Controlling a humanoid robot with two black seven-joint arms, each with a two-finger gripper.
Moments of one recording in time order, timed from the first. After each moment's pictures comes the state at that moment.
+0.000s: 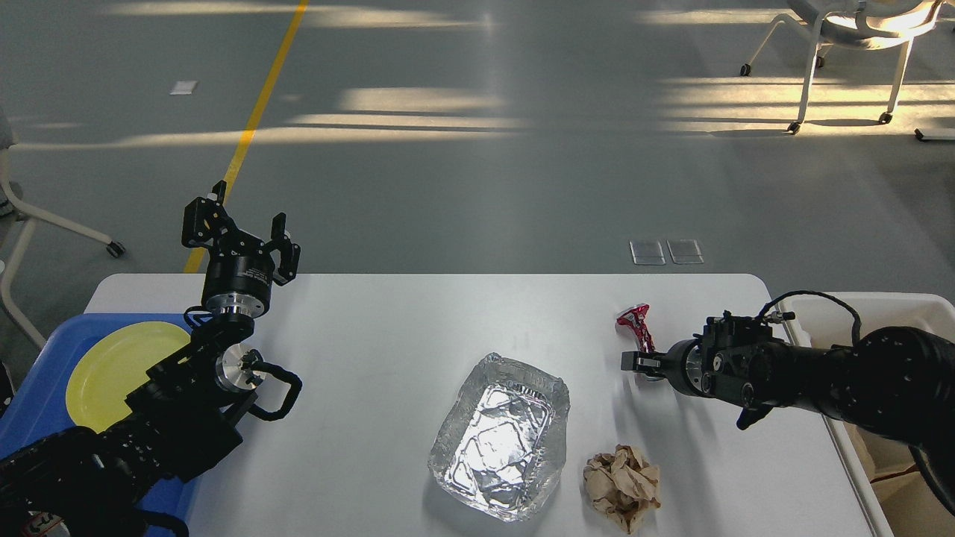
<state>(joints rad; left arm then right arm) -0.77 0.07 -0.60 -0.28 -0.20 -0.34 -0.70 1.09 -0.12 -1.03 0.61 -0.27 0.06 0.07</state>
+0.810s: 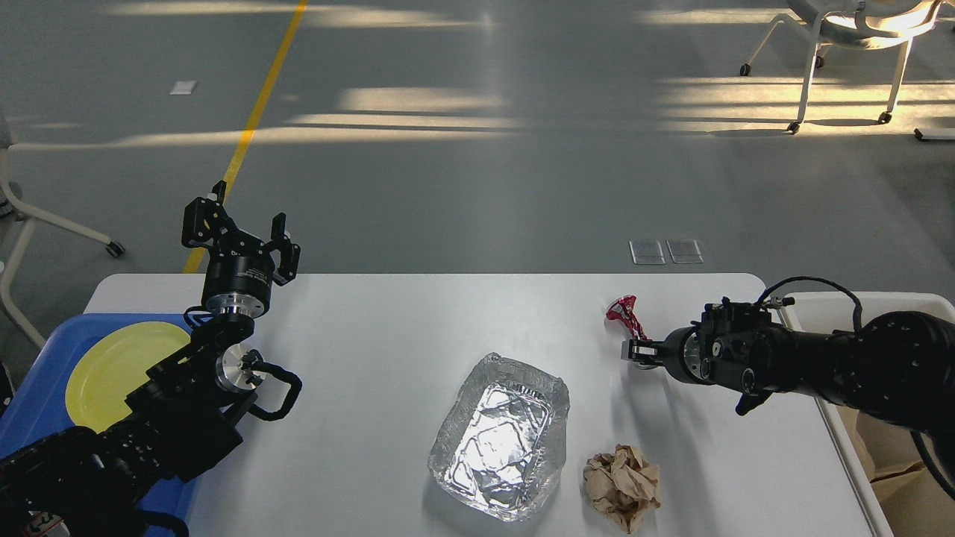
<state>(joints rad) -0.77 0.07 -0.60 -0.28 -0.20 -0.34 -0.70 1.14 -0.12 -1.03 0.64 -0.26 0.08 0.08</state>
